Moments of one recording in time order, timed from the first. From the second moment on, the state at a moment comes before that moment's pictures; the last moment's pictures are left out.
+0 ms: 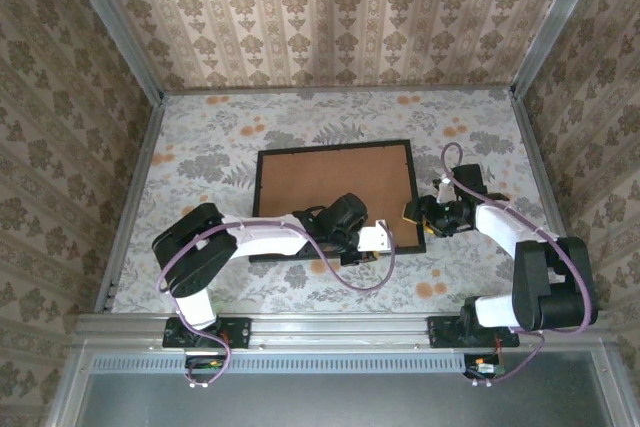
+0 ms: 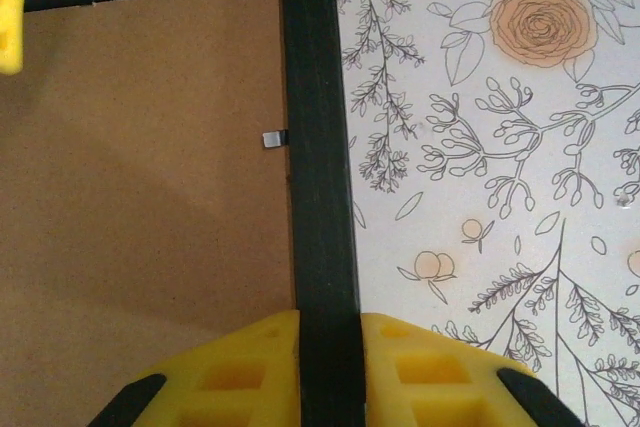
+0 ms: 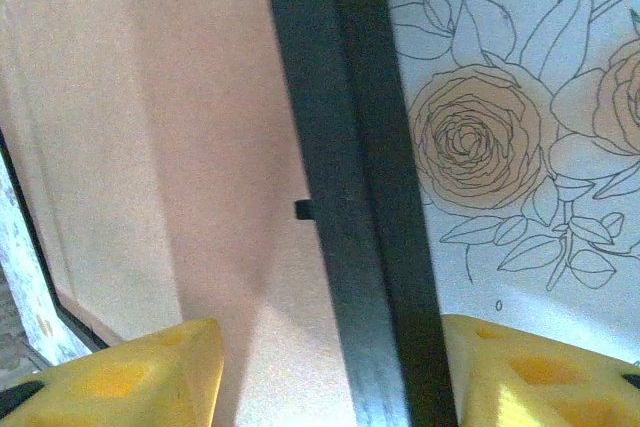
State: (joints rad) left arm -1.10 1.75 0.95 -0.04 0.32 0.50; right arm 0.02 1.36 0.63 -0.43 -0.58 0.47
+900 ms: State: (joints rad) left arm -1.18 1.67 0.86 0.03 -0.01 0.62; right arm 0.04 1.33 0.64 -0.40 -0.66 0.54
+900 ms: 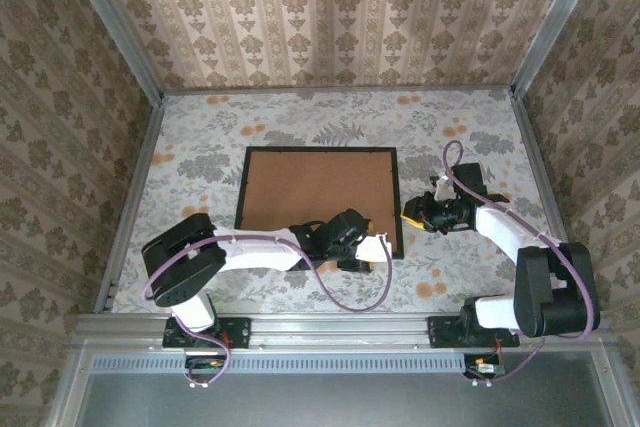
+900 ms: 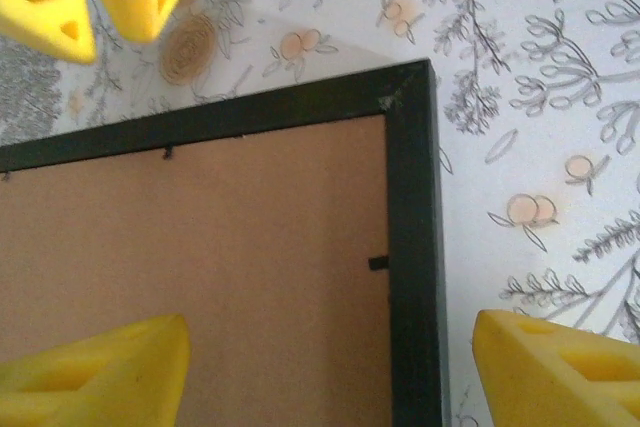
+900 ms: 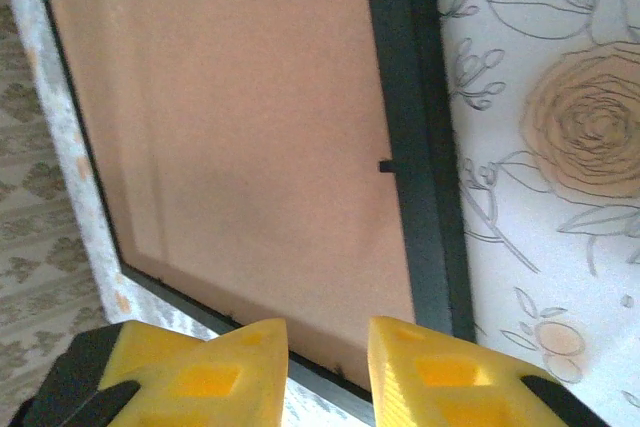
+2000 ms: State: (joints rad) left arm -1.07 1.79 1.02 -0.31 0.23 0.67; right arm 0.07 1.42 0.70 -0.47 -0.54 0.47
